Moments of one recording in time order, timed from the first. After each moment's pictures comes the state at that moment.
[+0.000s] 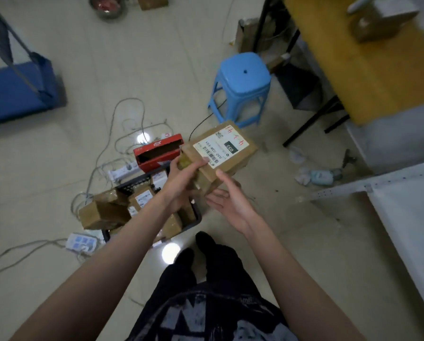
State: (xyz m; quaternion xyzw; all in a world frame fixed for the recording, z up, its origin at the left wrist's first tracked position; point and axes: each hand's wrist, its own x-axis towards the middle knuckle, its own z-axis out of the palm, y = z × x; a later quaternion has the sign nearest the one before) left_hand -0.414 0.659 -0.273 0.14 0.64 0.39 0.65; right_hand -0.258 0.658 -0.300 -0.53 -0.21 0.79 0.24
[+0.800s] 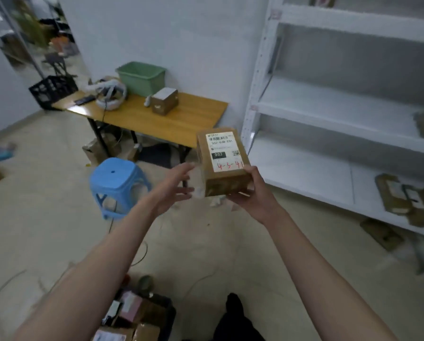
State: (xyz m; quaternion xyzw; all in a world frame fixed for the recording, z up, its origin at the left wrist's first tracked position) left_hand -0.261 0.658 -0.119 0.56 0.40 0.14 0.71; right_hand -0.088 0.506 -0.126 -0.51 -0.09 0.51 0.69
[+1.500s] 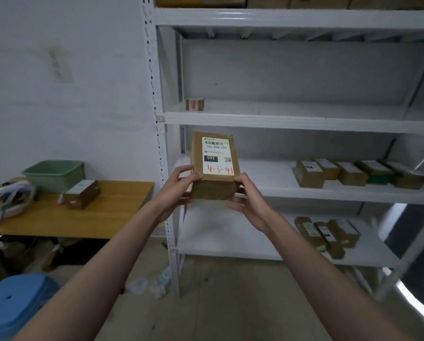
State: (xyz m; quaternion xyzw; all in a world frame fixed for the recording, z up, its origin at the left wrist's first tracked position) left_hand 0.010 0.558 0.052 0.72 0.17 0.17 0.65; right_hand 0.109 0.381 0.043 -0.64 -0.22 0.26 0.69
